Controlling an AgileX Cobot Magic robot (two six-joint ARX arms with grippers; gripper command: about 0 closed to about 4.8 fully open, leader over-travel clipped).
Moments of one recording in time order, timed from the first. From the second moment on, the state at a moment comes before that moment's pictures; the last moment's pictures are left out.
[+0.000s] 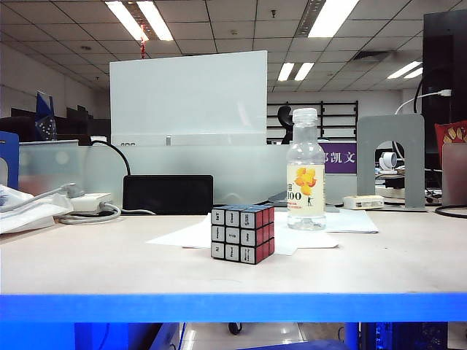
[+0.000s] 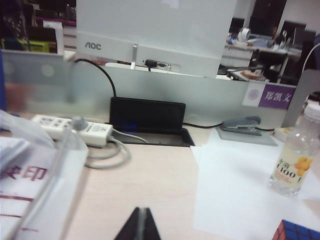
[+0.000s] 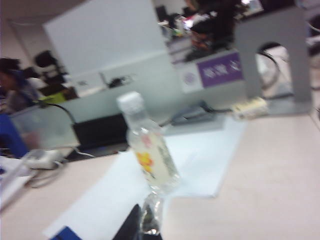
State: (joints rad) left arm -0.32 0.13 0.28 -0.09 -0.13 -0.12; right arm -0.01 0.10 0.18 0.02 -0.23 0.37
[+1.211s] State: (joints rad) left arm -0.32 0.13 0.11 -0.14 -0.18 -0.17; right arm -0.01 0.10 0.01 0.01 -0.15 0.34
